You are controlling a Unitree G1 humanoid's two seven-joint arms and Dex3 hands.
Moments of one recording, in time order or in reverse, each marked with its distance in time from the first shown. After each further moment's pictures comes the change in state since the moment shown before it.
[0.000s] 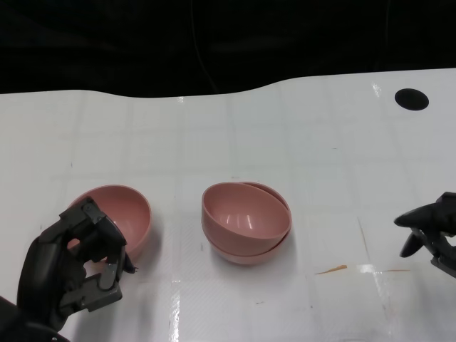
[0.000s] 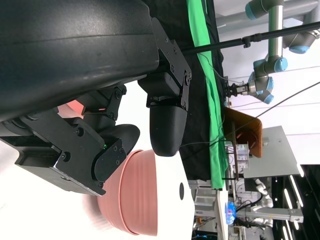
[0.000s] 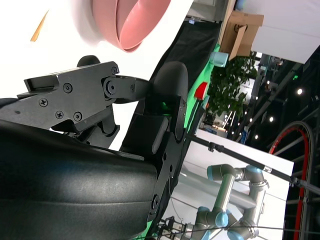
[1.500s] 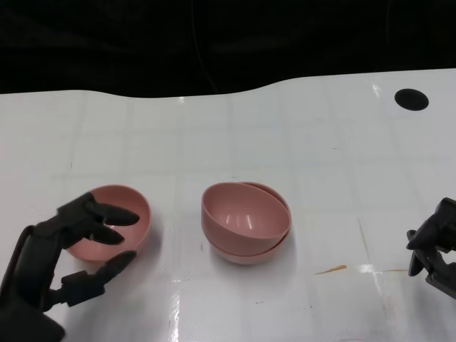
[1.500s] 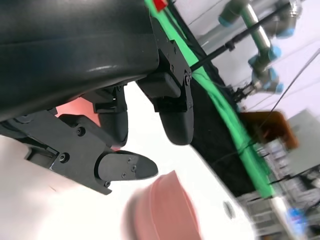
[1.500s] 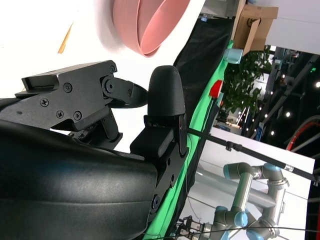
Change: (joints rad) left arm 0.069 0.135 -0.009 -0.178 0.447 -0.055 0.238; right arm 0.018 0.041 -0.019 0.080 -0.047 -0.038 0.003
